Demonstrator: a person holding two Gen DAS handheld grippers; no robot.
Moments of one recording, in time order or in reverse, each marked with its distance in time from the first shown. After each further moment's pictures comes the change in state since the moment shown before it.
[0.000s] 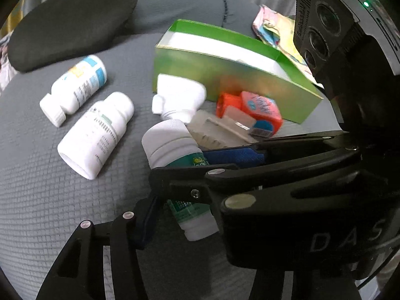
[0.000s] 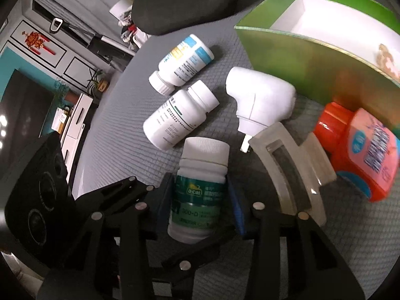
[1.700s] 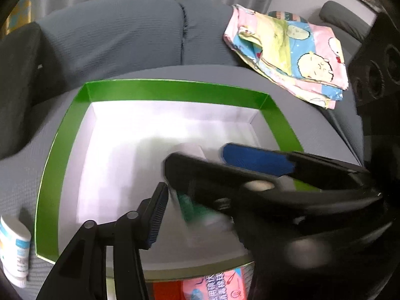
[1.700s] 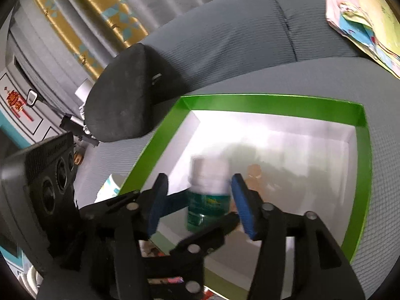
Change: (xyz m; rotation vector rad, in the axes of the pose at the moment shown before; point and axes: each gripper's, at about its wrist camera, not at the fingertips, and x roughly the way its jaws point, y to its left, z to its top) left arm 0.099 -0.072 0.170 0.111 -0.001 -0.060; right arm -0.101 -0.130 0.085 0.163 -0.380 -0.163
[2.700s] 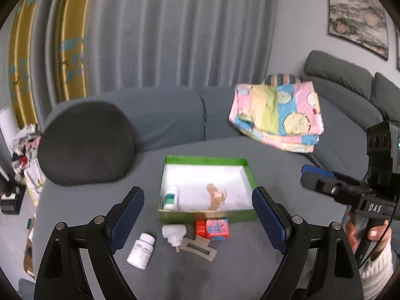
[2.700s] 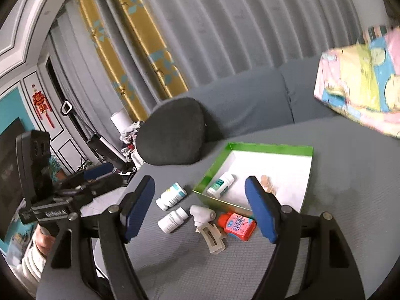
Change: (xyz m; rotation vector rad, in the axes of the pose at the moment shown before) left arm -0.303 -0.024 -0.049 0.010 -0.370 0.132; right arm -0.228 0.107 -0.052 -0.160 -0.291 0.052
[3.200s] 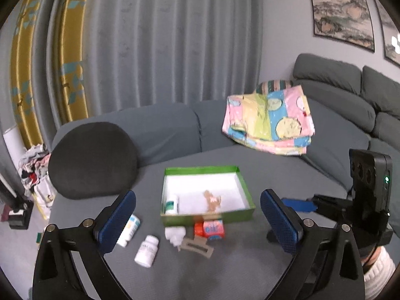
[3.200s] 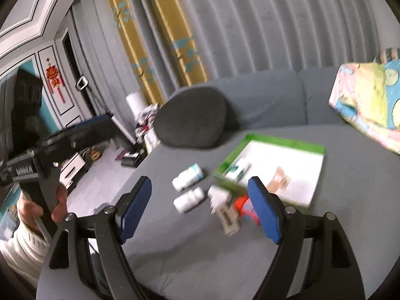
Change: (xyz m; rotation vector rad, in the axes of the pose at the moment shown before) left arm -0.046 -0.022 -0.009 0.071 -0.051 0.018; right arm -0.006 0.038 -0.046 -0.081 0.093 0.067
